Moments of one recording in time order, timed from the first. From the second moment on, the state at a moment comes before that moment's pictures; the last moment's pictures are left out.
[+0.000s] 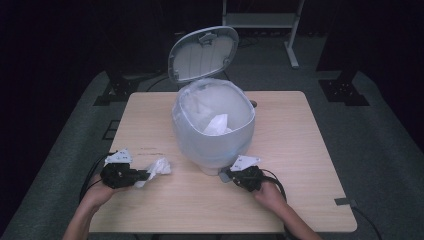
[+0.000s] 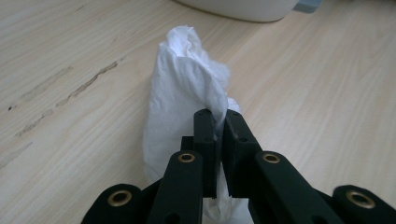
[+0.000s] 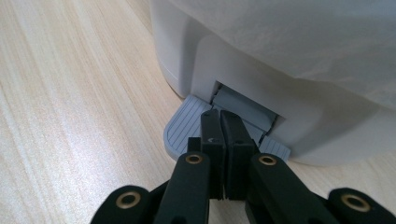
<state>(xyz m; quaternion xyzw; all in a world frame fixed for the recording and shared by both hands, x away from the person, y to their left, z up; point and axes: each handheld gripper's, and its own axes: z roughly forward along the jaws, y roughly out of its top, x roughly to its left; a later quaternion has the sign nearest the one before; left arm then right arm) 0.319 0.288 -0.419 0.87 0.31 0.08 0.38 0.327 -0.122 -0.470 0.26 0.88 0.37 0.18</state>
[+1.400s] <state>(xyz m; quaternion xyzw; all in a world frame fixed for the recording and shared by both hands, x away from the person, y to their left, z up) 0.282 0.272 -0.334 0.87 0.26 0.07 0.41 0.327 -0.121 -0.470 0.26 0.88 0.37 0.18</state>
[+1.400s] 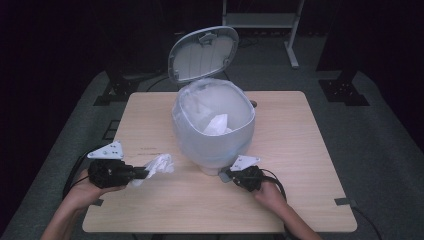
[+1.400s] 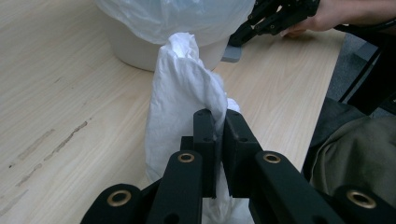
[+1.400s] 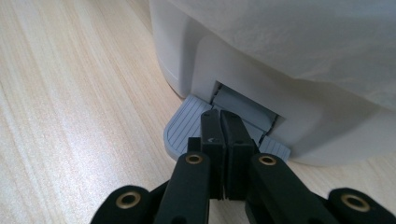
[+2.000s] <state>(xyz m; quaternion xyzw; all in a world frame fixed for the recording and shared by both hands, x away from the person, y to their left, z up) 0.280 0.270 -0.293 0.87 0.24 0.07 0.42 0.327 -0.122 -0.470 0.25 0.88 0.37 0.18</state>
